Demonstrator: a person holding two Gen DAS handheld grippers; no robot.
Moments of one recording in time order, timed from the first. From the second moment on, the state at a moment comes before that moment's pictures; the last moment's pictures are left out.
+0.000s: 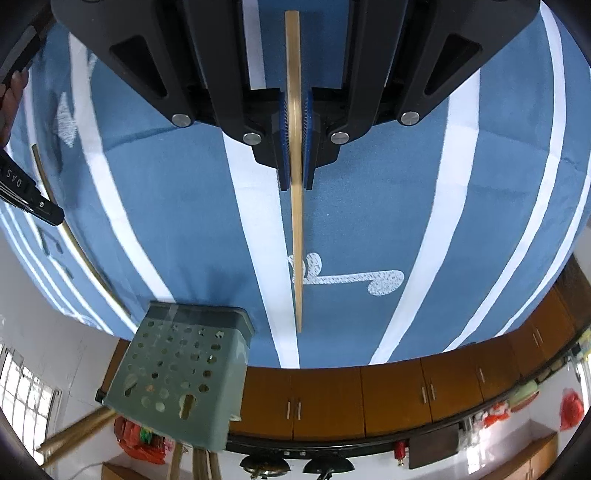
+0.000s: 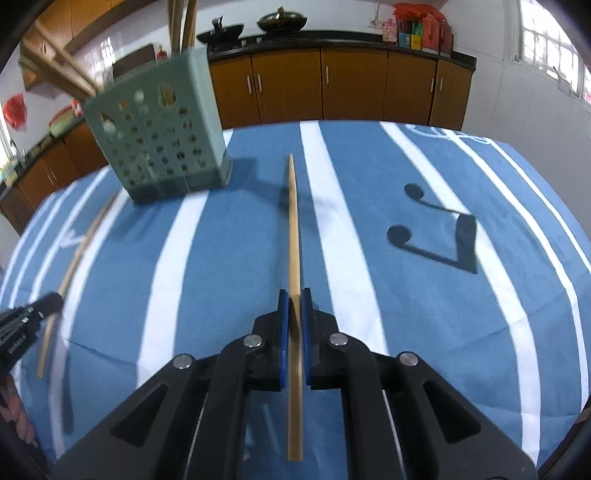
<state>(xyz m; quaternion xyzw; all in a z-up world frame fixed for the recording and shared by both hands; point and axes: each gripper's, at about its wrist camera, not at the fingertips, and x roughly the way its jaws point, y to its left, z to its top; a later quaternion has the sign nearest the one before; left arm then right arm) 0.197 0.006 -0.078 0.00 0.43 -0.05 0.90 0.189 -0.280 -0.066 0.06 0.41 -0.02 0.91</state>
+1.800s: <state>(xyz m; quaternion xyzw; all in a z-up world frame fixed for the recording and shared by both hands) 0.183 -0.039 0.162 0.00 0.18 -0.17 0.97 0.150 -0.275 0.197 0.09 0.13 0.12 0.98</state>
